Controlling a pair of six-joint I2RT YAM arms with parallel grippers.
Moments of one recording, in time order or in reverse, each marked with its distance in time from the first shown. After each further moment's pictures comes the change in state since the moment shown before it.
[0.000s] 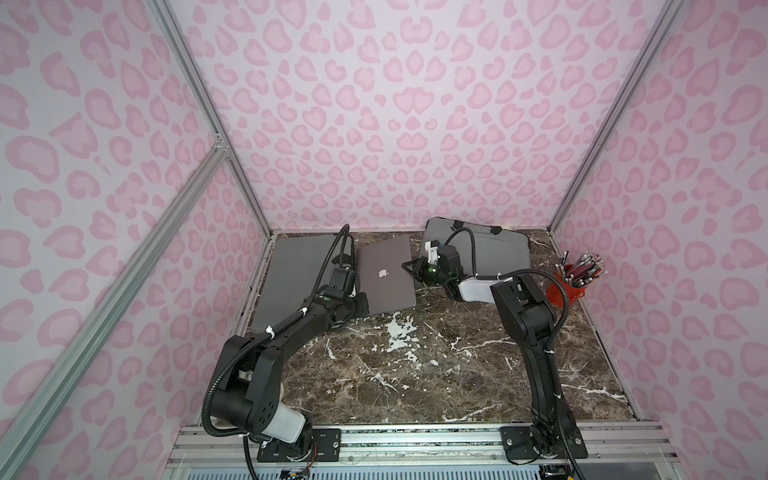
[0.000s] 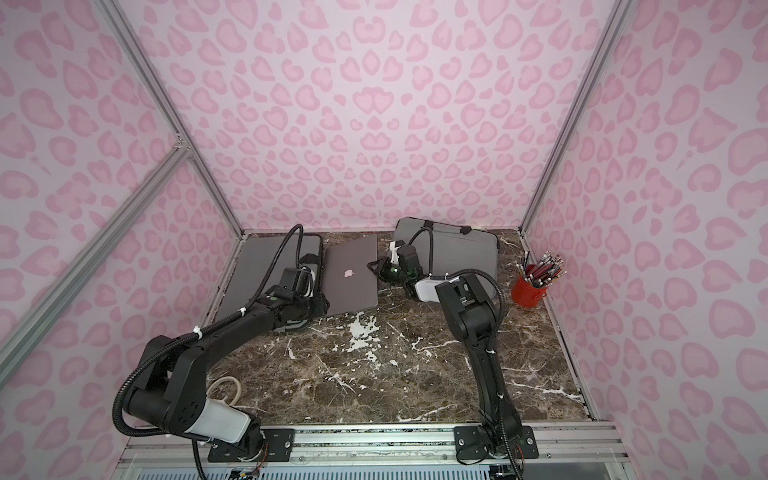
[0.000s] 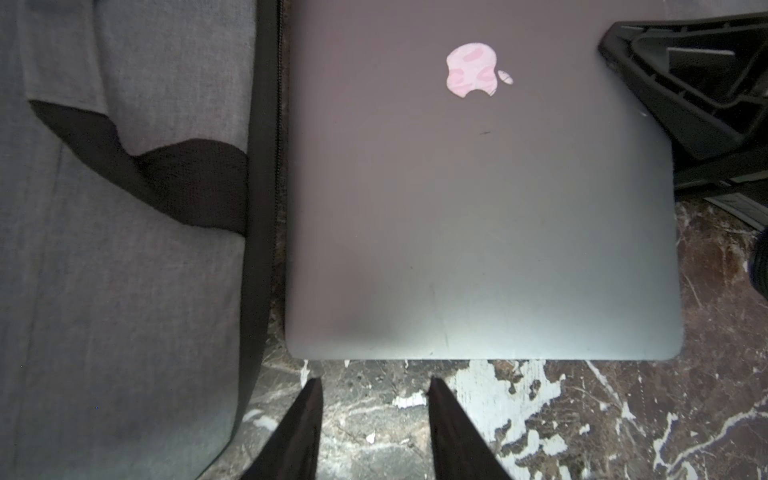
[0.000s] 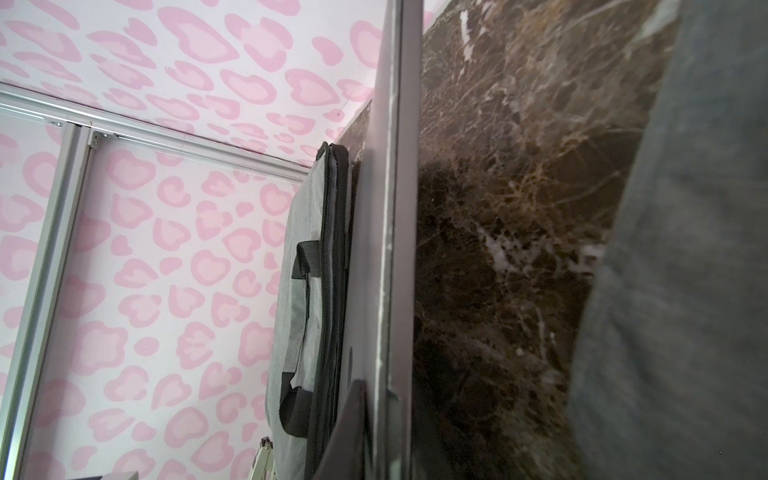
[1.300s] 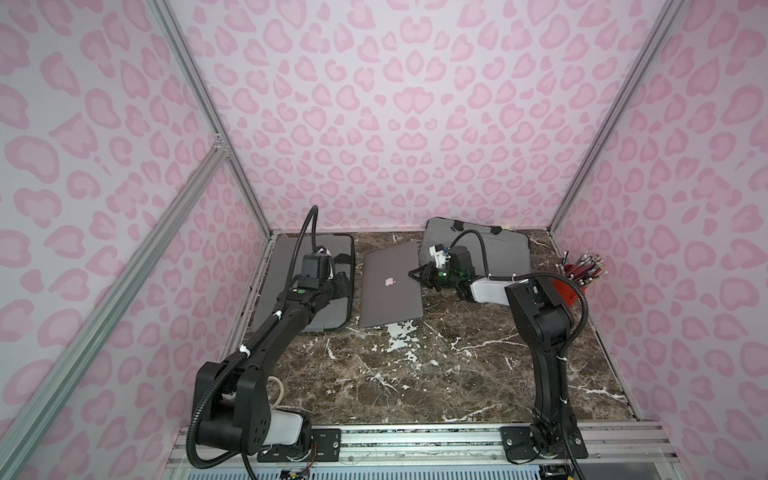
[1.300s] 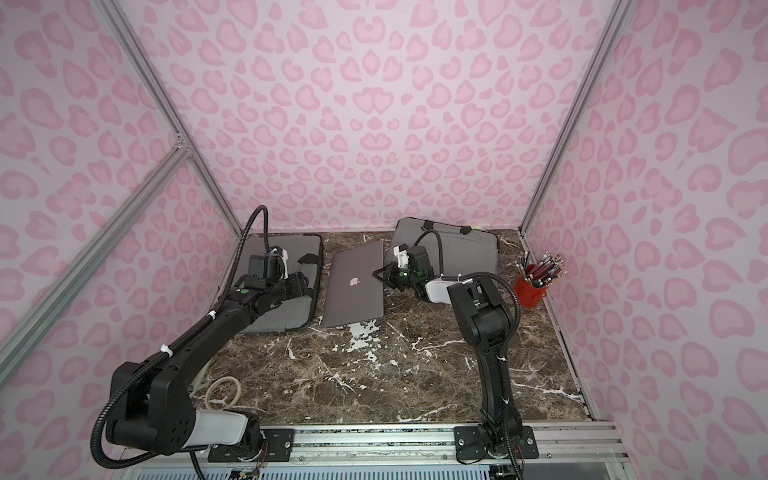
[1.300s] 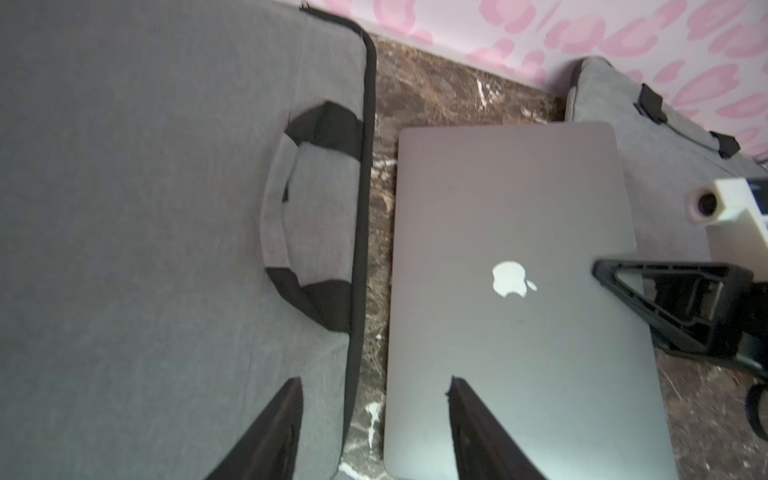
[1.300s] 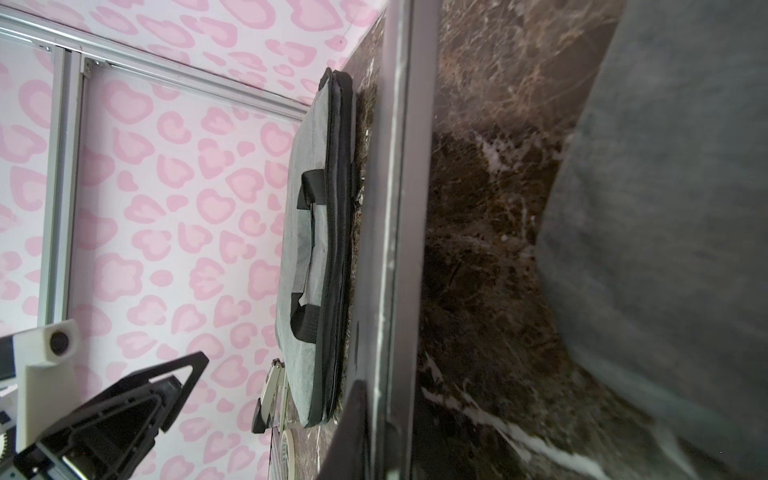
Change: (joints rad) left arm 0.146 -0.126 0.053 -0.012 -0.022 0.080; right arm -0.042 -0.122 -0.128 -0.087 -0.167 -0.079
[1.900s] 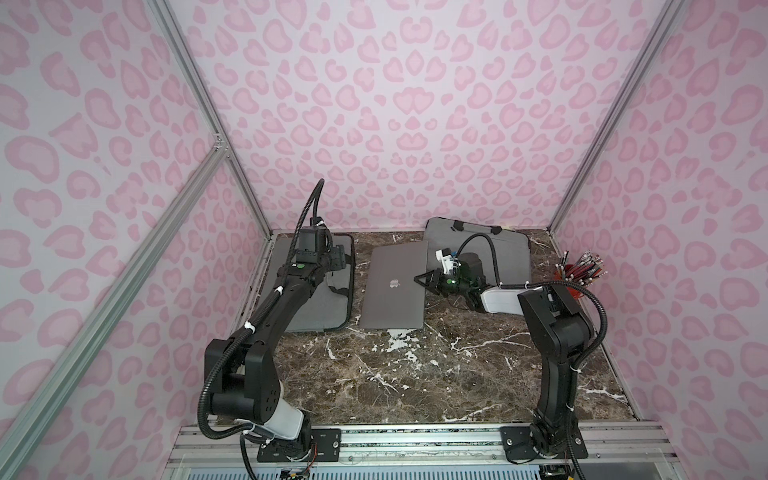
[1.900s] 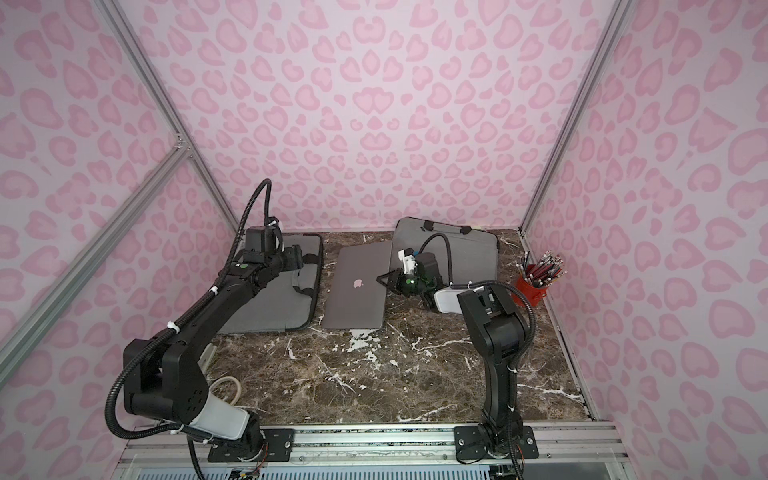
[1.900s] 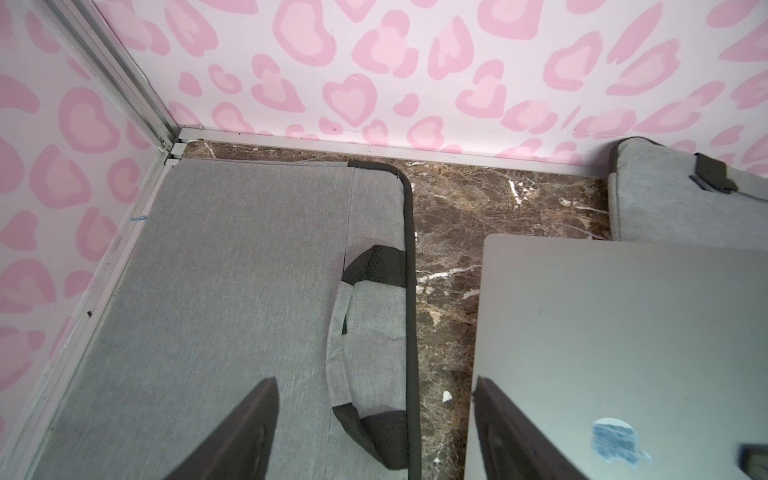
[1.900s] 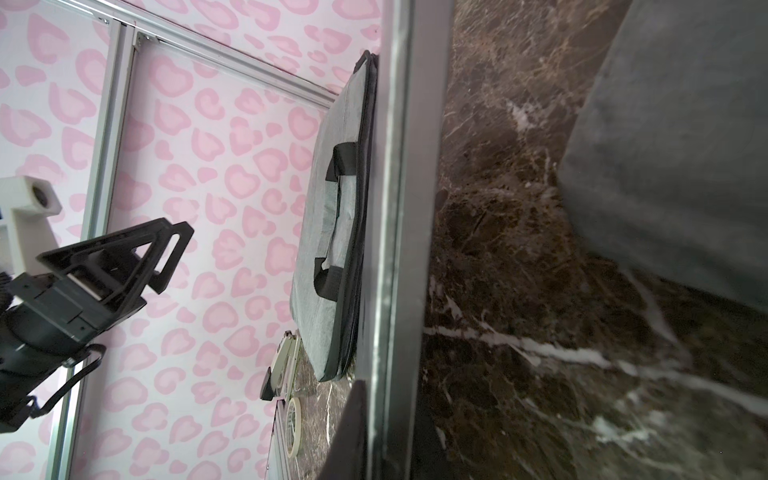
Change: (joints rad) left arm 0.049 0.142 0.287 0.002 -0.157 0.194; right arm -0.023 -0.140 -0.182 0.084 -0.046 -0.036
